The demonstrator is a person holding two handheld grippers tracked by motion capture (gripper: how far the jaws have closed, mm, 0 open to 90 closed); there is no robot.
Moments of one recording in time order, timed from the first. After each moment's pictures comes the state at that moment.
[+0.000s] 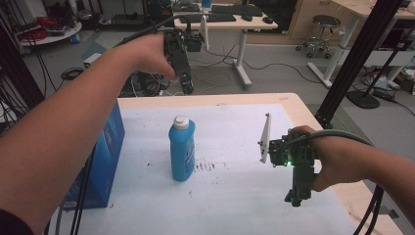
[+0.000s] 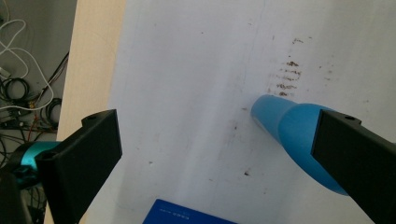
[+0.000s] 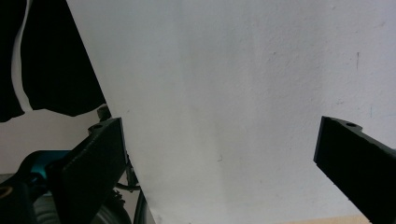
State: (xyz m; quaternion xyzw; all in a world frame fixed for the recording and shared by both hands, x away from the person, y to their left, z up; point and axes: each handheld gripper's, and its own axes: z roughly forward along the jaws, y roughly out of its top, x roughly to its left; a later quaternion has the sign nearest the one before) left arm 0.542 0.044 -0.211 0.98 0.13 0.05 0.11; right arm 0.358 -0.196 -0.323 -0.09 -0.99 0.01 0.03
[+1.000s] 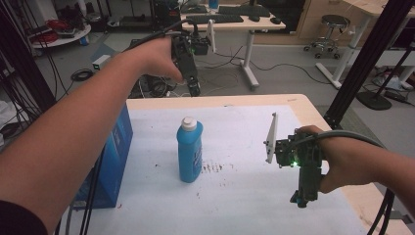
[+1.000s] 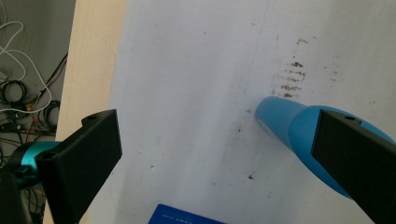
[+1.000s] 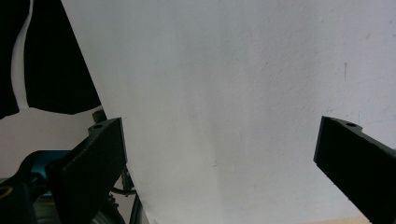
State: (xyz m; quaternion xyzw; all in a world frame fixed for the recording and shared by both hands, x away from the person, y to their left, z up) left arm 0.549 0.045 -0.219 0.98 0.13 0.05 0.11; right arm 0.360 -0.191 -0.320 -0.09 -1.00 0.00 0.03
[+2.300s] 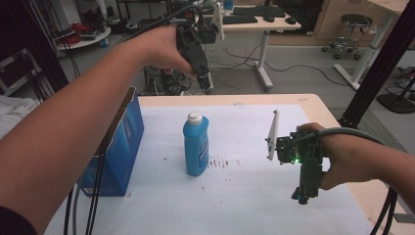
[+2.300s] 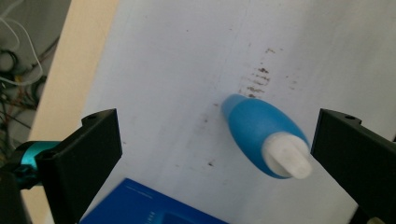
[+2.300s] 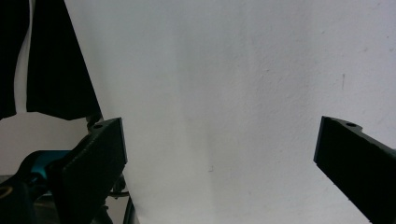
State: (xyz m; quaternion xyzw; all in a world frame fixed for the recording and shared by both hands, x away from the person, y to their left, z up) left arm 0.501 0.045 -0.179 0.97 0.23 0.04 0.12; right arm 0.356 -0.190 -0.322 -0.07 -1.00 -0.01 0.02
